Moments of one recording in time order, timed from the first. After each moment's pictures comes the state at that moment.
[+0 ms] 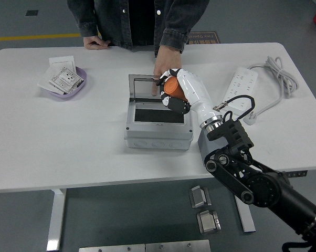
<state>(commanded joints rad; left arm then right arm) 0.13 0.04 -1.74 -0.18 1.46 0.01 0.32 0.51 -0.08 0.83 1.19 -1.88 -0.44 -0.01</state>
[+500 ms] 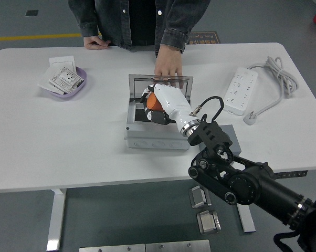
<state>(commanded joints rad) 0.12 0.05 -1.75 -0.18 1.47 0.01 0.33 0.61 -0.03 0.65 1.06 -1.93 -0.40 -0.13</state>
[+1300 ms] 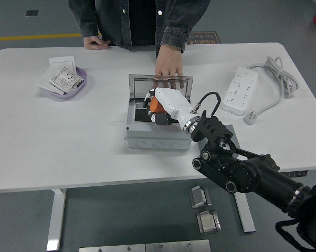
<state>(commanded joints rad) 0.10 0.05 -1.74 -0.18 1.47 0.00 0.32 0.68 -0.04 0.61 0.91 -1.83 -0.34 -0.01</state>
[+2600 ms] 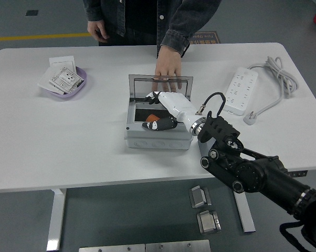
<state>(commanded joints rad) 0.10 0.05 -1.72 -0.18 1.46 0.00 0.32 0.64 -0.08 0.68 0.95 -1.84 -0.26 0.04</state>
